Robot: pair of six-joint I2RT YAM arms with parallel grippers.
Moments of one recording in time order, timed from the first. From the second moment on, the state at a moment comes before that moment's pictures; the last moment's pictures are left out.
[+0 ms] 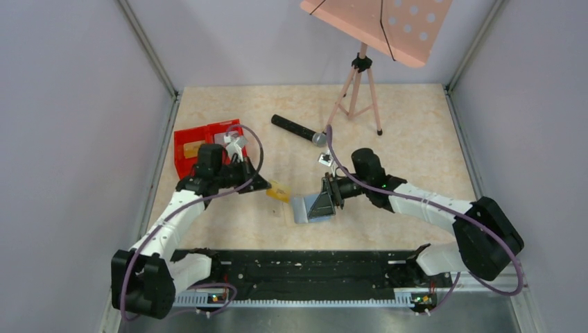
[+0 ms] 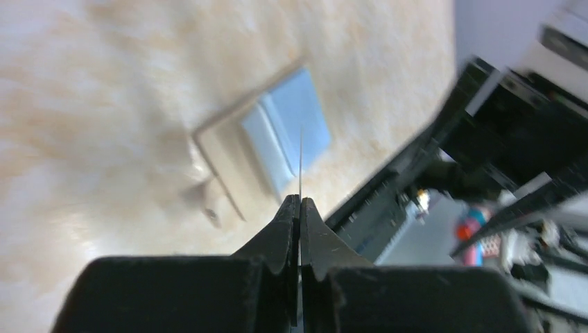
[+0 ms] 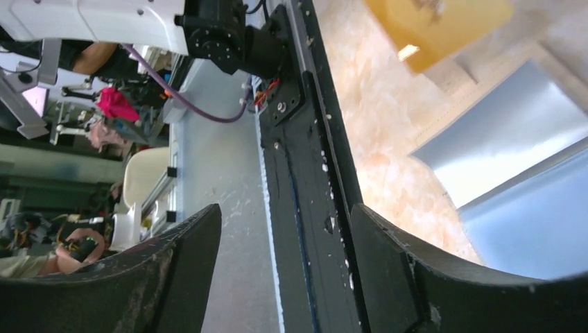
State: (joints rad) left arm -0.22 1.08 0.68 -0.31 0.78 -0.50; right arm 0.67 1.36 0.65 0.18 -1.00 0.50
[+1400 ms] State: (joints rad) left arm 0.43 1.54 1.26 -0.46 0.37 -0.25; right arm 0.66 1.28 0.67 0.04 -0.83 0.44
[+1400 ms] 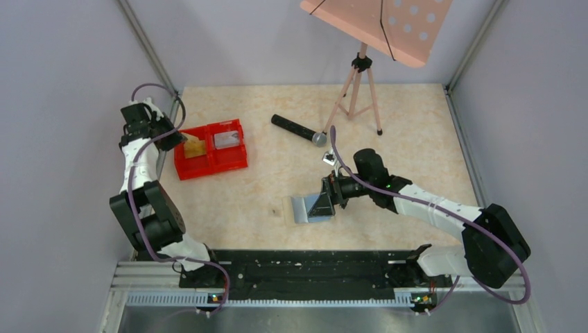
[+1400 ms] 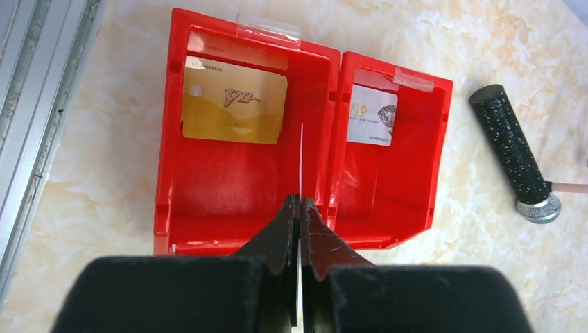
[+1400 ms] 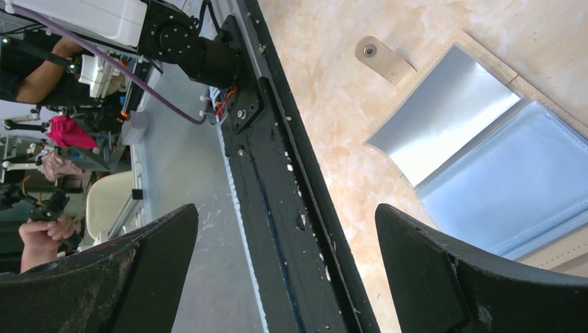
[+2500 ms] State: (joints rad) left arm 0.43 1.83 1.43 -0.46 0.44 -0.20; right arm 0.66 1.27 0.68 0.01 -0.83 0.45
